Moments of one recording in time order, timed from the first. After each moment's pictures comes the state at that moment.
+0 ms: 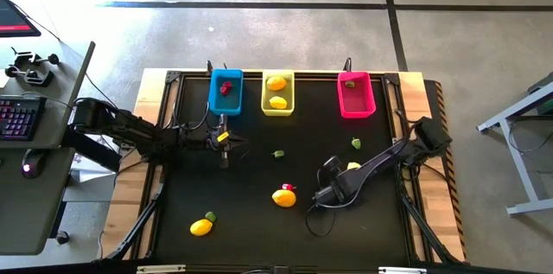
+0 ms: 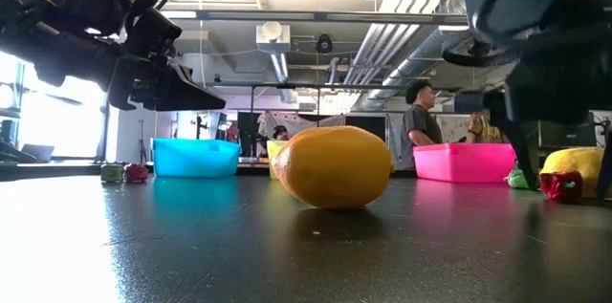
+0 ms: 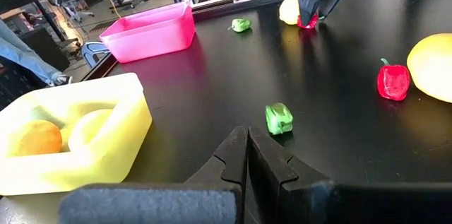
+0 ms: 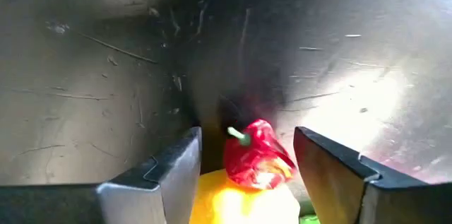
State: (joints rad) left arm 0.06 1.30 0.14 0.89 -0.08 0.24; right arm 0.47 1.84 1.08 -1.09 0.21 -0.19
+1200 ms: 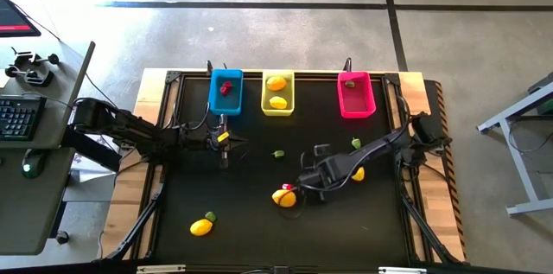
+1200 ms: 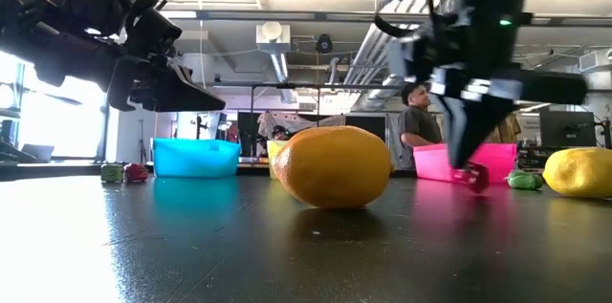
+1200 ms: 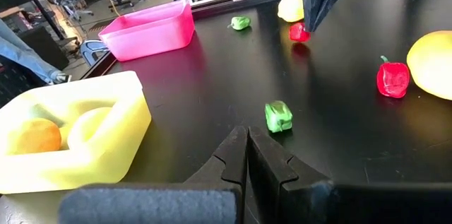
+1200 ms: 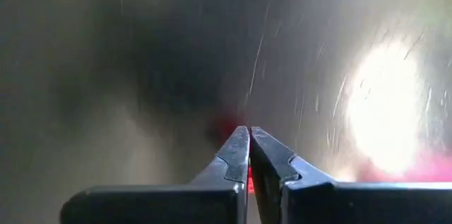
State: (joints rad) left arm 0.06 1.30 0.14 0.89 -0.08 0.24; right arm 0.34 1.85 1.21 -0.93 0.31 0.19
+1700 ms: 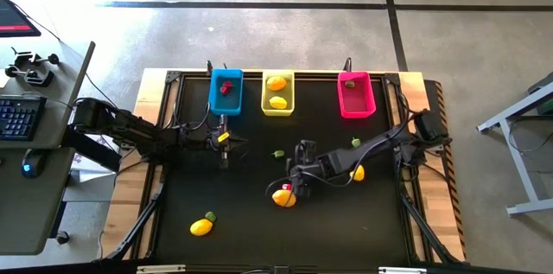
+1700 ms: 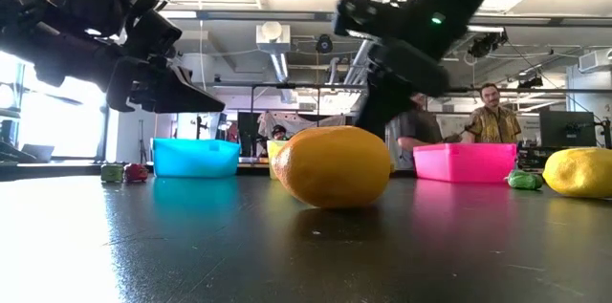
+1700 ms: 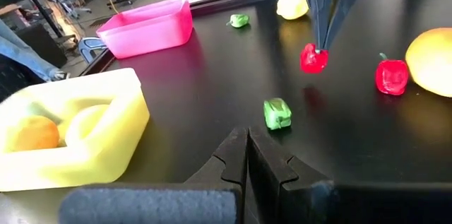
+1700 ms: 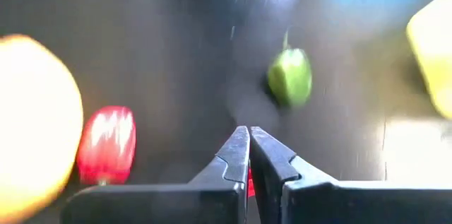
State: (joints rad) left arm 0.06 1.30 0.14 0.88 -0.08 0.23; right arm 0.29 1.82 1.12 -0.34 0.44 0.23
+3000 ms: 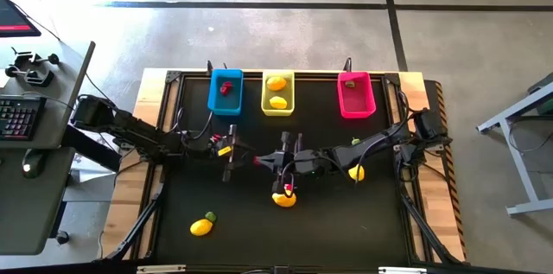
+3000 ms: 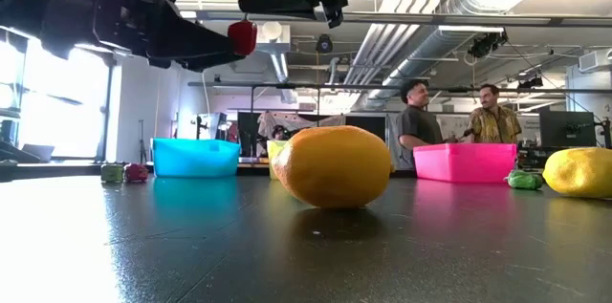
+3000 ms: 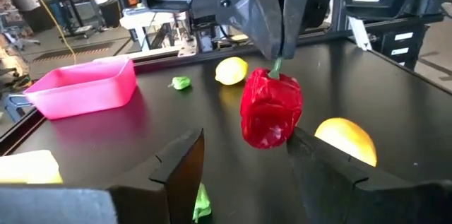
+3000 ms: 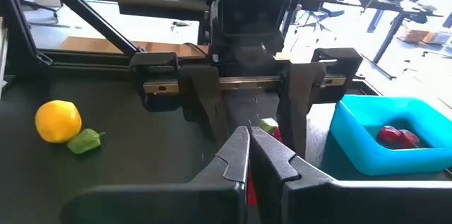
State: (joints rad) left arm -0.14 1.30 0.29 0.86 -0.09 0.14; right arm 0.26 1.82 1.12 0.43 0.43 -0.03
